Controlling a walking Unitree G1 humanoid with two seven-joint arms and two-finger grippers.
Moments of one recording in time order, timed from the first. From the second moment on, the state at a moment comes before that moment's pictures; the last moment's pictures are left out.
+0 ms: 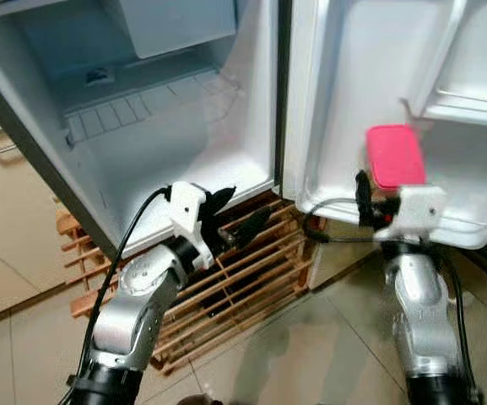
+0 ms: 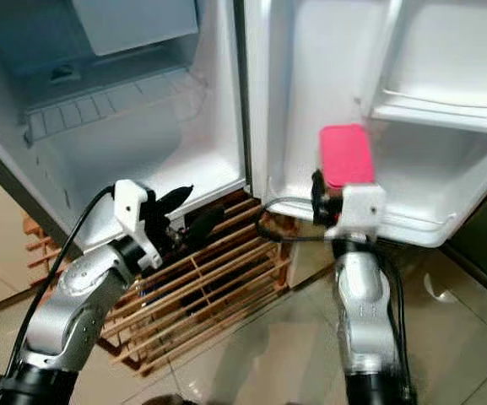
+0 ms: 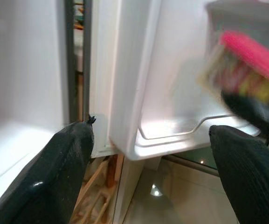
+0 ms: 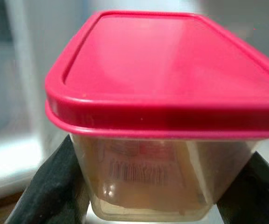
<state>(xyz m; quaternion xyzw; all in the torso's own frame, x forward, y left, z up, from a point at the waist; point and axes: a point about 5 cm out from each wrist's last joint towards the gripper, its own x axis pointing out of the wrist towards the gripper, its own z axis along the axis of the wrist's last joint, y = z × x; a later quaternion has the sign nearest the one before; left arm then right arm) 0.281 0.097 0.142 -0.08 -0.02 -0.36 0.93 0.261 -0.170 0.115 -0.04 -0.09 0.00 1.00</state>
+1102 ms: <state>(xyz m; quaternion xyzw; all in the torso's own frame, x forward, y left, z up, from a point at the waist) 0.310 0.142 0.128 0.06 -0.02 -0.09 0.99 0.294 -0.144 0.086 0.04 0.06 0.12 0.99</state>
